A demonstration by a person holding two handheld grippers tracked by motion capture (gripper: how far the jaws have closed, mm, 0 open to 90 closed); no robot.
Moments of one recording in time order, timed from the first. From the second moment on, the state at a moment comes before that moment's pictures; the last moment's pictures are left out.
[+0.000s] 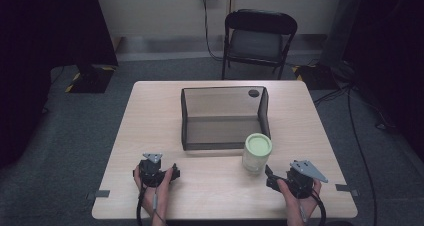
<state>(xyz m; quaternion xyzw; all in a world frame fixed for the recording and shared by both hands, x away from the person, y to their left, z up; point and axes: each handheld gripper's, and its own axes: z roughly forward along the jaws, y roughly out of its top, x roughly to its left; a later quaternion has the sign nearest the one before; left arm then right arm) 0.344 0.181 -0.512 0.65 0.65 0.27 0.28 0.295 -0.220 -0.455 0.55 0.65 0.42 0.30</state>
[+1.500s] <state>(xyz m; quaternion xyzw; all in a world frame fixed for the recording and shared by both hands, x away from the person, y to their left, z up) 0.343 0.181 -0.511 0.65 0.65 0.27 0.28 0.337 -0.183 -0.431 0.48 0.70 0.46 0.27</state>
